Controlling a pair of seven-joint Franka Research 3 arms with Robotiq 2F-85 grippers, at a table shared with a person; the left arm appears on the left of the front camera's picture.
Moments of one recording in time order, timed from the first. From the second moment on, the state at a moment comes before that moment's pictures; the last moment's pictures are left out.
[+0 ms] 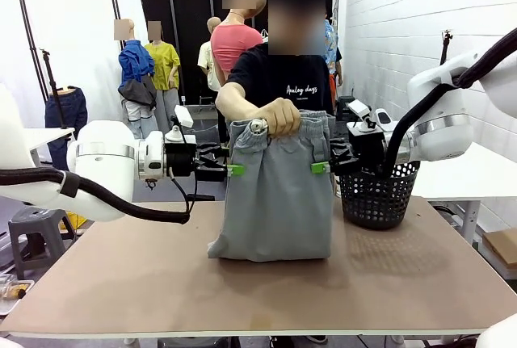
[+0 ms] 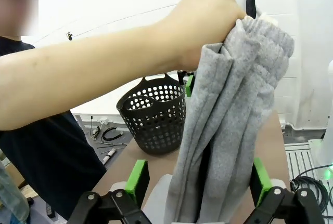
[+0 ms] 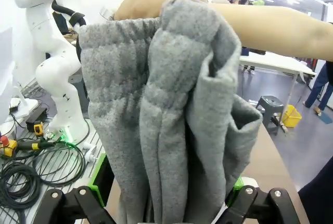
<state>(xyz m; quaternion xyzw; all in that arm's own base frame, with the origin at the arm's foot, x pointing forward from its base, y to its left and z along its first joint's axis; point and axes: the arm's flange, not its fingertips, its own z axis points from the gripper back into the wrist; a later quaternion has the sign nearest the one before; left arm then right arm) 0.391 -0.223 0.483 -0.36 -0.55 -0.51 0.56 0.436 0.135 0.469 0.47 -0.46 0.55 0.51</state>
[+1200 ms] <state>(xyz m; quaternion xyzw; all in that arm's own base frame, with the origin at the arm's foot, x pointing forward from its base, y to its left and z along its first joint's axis) 0.403 -0.266 0.473 -0.39 -0.53 -0.51 0.56 0.441 0.178 0.462 0.50 -0.46 0.56 0.47</state>
